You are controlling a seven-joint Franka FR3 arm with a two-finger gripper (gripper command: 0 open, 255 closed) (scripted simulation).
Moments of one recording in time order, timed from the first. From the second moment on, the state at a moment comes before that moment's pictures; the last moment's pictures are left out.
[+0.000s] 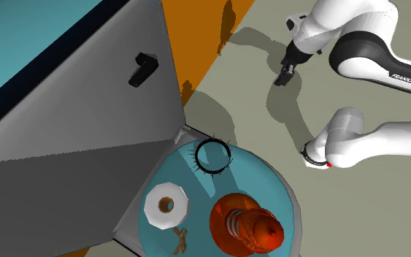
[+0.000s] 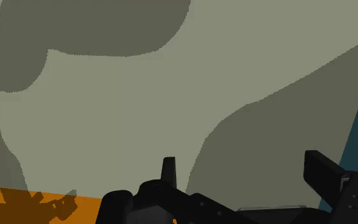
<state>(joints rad) -0.01 -0.82 -0.06 -2.30 -0.12 1.64 -0.13</state>
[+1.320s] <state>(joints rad) 0.03 -0.48 0.34 -1.99 0.07 1.59 0.43</state>
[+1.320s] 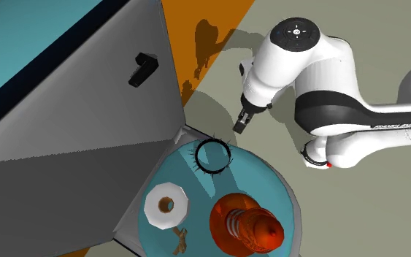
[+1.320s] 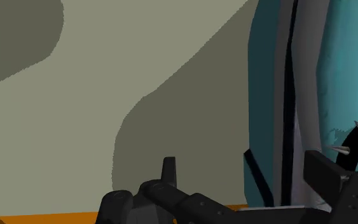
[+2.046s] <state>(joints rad) 0.03 -0.23 0.50 -1.78 0.05 1.59 0.68</state>
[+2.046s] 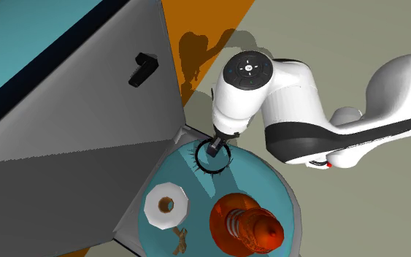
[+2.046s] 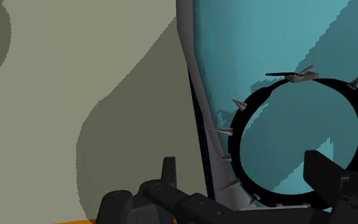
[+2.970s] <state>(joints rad) 0.03 -0.25 0.50 -1.86 0.05 1.66 0.68</state>
